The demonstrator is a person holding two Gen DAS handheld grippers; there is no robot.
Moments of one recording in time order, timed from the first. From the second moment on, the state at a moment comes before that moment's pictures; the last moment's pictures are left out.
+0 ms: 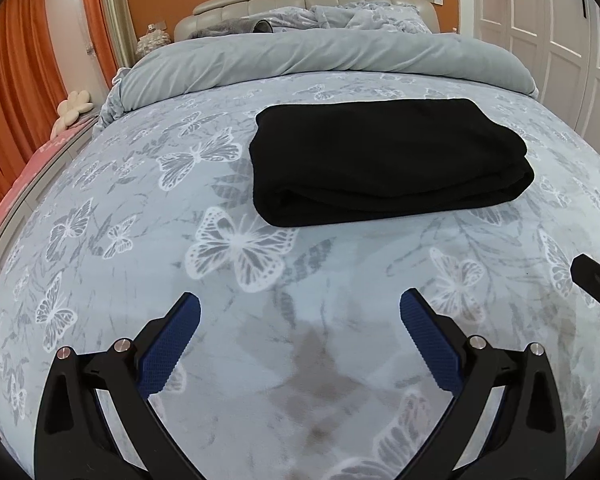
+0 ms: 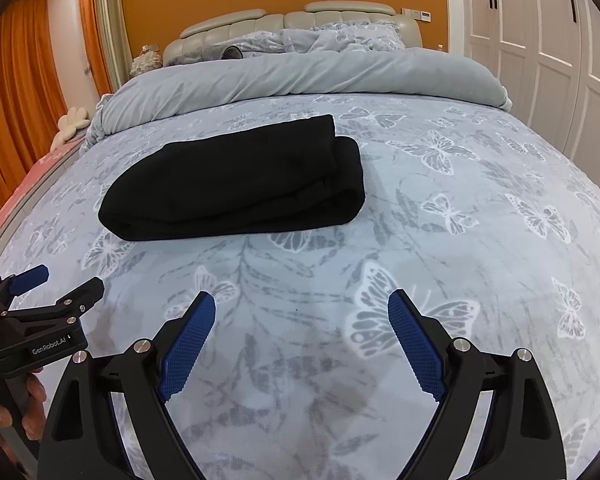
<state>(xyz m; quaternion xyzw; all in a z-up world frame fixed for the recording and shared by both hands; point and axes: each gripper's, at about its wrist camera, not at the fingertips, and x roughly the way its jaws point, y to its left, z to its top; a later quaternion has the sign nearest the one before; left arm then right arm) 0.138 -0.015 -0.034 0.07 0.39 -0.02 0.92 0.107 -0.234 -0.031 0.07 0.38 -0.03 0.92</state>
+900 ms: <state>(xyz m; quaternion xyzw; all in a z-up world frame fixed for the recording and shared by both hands) 0.134 -0.018 -0.037 0.08 0.39 -0.03 0.92 0.108 -0.234 -0.034 0.07 0.38 -0.03 0.92</state>
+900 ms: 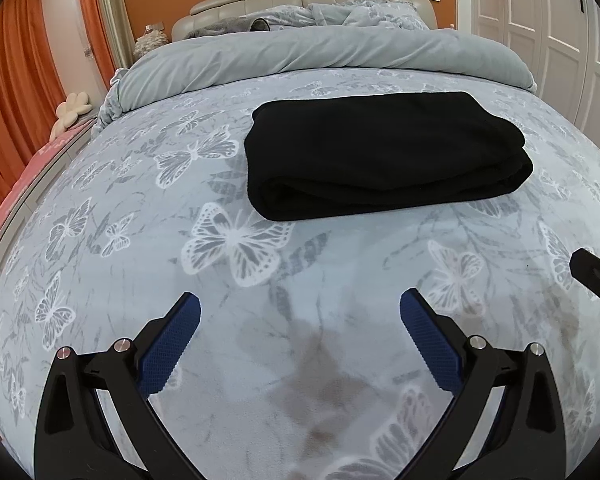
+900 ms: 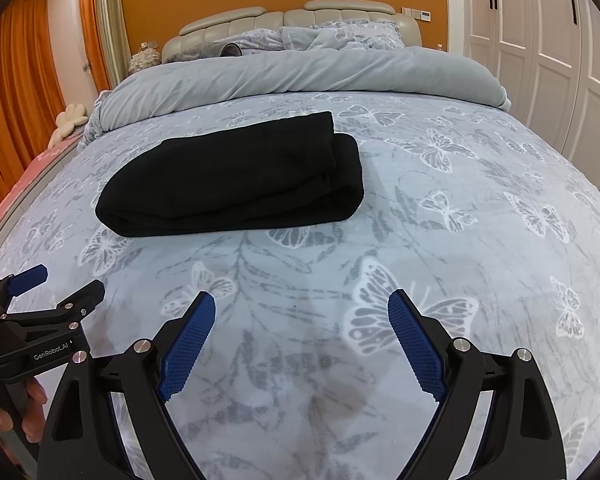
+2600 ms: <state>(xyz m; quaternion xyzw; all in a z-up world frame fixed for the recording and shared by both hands) 0.127 -0.011 -0.037 0.04 0.38 -0.03 0.93 0.105 -0.235 -0.040 0.06 0.38 -0.02 0.92</state>
